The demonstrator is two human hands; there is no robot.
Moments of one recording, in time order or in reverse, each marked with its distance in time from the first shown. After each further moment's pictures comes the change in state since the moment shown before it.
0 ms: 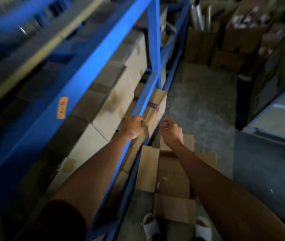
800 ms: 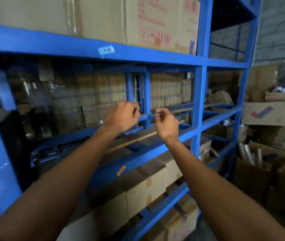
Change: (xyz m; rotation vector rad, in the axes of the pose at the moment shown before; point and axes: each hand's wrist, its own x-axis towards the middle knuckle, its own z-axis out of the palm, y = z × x) left_hand -0.221 0.136 -0.335 0.334 1.078 0.022; right_hand -0.134 -0.332 -0.181 0.266 0.082 -1.044
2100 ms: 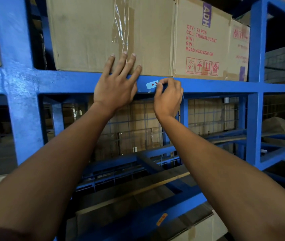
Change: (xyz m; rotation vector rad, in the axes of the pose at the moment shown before) left_hand 0.098 -0.129 -0.143 0.988 0.437 0.185; right_hand 0.114 -0.189 0.114 0.228 0.391 -0.322
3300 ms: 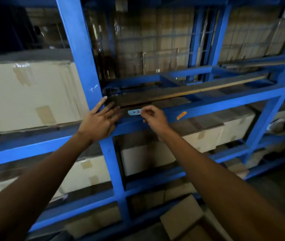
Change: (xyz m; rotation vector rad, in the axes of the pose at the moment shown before) left_hand -0.397 0.021 -0.070 -0.305 -0.514 0.322; right_hand -0.334 0.030 -0.095 0.407 -0.968 0.744
